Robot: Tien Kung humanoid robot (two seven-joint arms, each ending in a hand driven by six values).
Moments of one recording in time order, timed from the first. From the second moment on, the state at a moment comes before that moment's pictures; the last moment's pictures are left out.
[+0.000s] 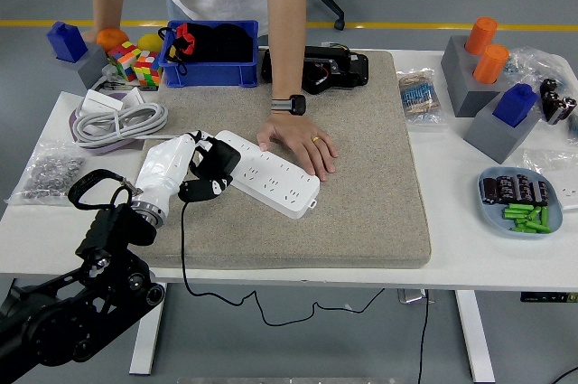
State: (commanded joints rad) left arm -0.39 0.25 -0.71 -1.29 1.93 0.45 0.43; right arm 0.04 -0.29 1.17 0.30 -1.06 -0.01 -0.15
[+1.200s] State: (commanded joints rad) left arm -0.51 0.25 -0.59 -1.16 1.93 0.44 0.44; right arm 0.05 -0.29 1.15 0.30 -1.05 -0.01 -0.15
